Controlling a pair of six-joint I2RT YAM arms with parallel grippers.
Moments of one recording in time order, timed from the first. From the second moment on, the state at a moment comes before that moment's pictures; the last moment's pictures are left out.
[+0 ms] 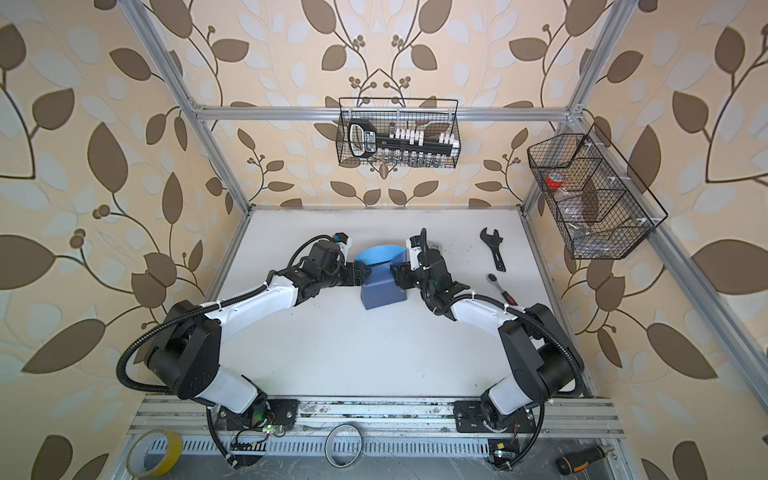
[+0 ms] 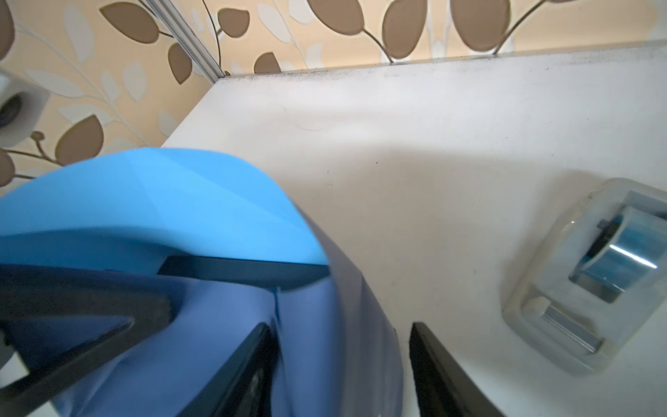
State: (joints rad) left arm -0.55 1.54 0.99 -0.15 0.09 -0.41; right arm 0.49 1.54 0.79 0.26 -0.05 0.34
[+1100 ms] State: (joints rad) left arm -0.65 1.58 1.08 -0.21 -0.23 -0.26; right arm 0.52 1.49 0.82 0.15 0.05 0.30
